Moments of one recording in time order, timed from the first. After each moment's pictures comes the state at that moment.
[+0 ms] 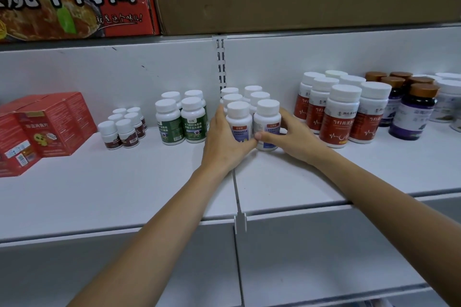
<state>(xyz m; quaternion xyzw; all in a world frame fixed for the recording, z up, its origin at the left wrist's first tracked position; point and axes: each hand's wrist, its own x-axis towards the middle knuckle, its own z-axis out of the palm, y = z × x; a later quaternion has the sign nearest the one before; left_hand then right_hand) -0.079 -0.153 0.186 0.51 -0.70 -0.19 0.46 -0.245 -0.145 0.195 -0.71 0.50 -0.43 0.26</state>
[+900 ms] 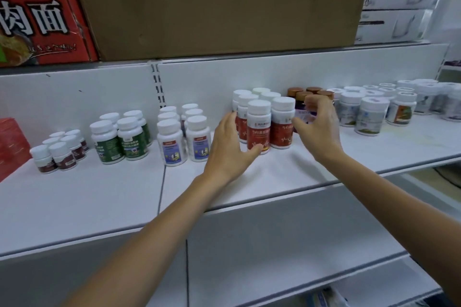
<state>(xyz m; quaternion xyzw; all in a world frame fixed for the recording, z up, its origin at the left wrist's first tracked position) -0.203 -0.100 0.212 0.42 -0.79 -0.14 0.42 -0.377 -0.077 0.228 -0.54 0.61 -0.58 -0.02</state>
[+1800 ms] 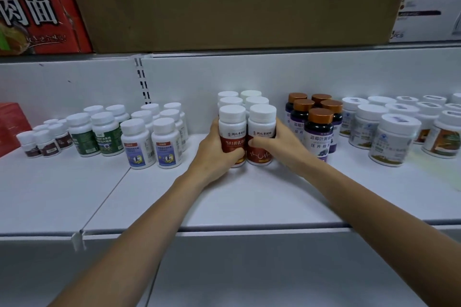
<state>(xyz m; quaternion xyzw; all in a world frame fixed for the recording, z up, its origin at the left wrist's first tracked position) -0.257 -0.145 0.200 0.52 -0.70 -0.24 0.43 -0.419 -0.150 0.213 -0.66 0.49 -0.45 0.36</state>
